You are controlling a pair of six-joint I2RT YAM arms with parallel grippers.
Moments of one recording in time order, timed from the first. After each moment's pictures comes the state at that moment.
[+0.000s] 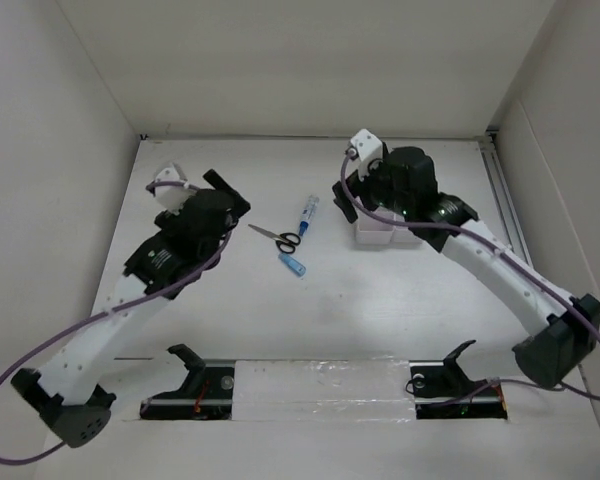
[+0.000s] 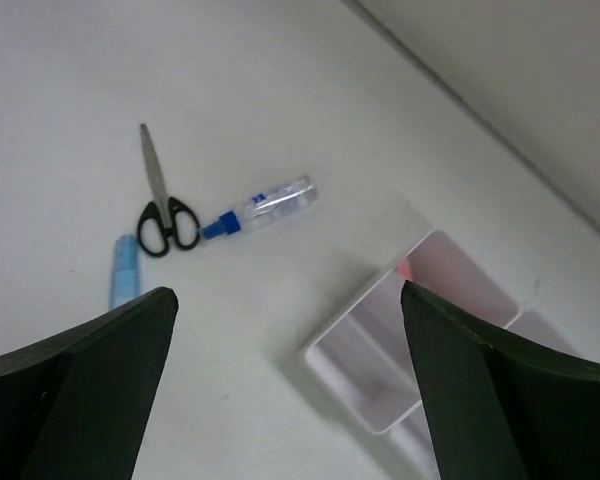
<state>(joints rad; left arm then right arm) -0.68 1.05 1.21 -0.76 -0.78 -1.01 0.60 1.28 1.22 -0.31 -0.03 -0.16</state>
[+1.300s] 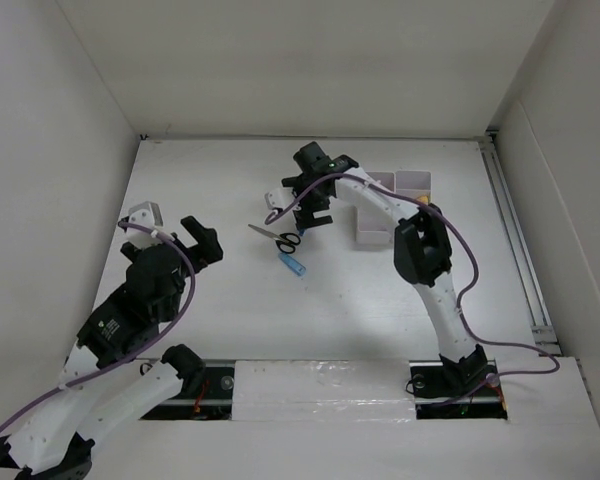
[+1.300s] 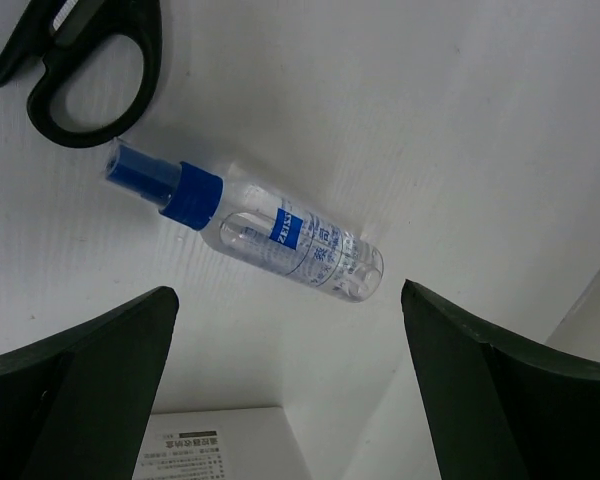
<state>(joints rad) -0.68 0.57 0.96 -0.77 -0.70 -0.63 0.63 2.34 2.15 -0.91 -0.17 -1.27</state>
